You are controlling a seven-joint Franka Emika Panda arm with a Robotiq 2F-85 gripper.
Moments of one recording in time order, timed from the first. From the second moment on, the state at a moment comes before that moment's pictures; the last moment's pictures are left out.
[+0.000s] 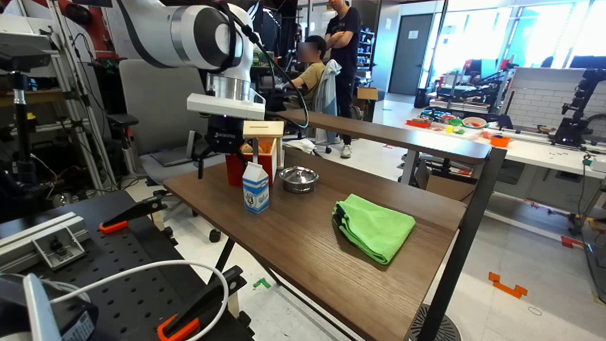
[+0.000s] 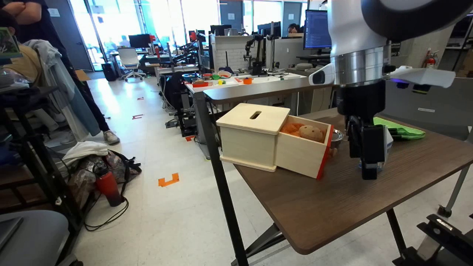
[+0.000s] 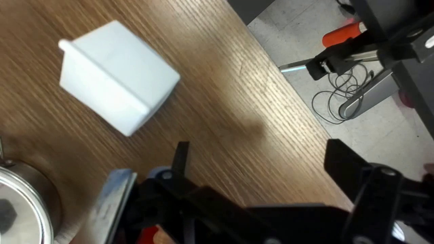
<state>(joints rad) 0.10 0.51 0.17 -2.14 -0.19 2.39 -0.56</state>
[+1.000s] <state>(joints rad) 0.13 0.62 0.17 -1.94 -0.21 2.31 -0.46</state>
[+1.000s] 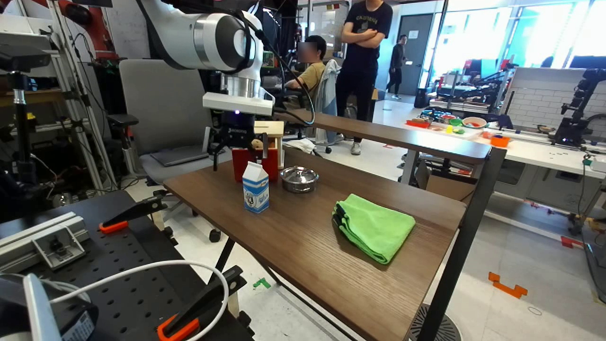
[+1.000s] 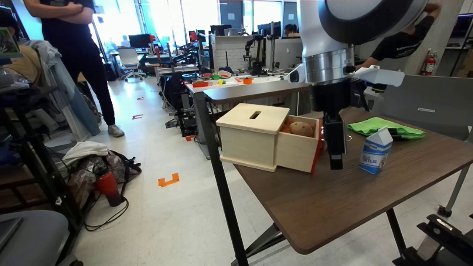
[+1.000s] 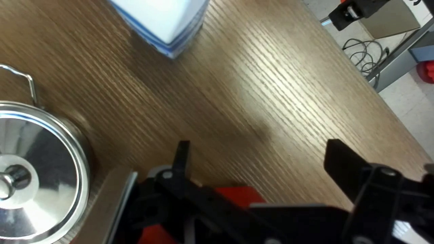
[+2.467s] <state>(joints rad) 0.22 0.74 0.19 -1.74 -0.21 2.29 -0.38</state>
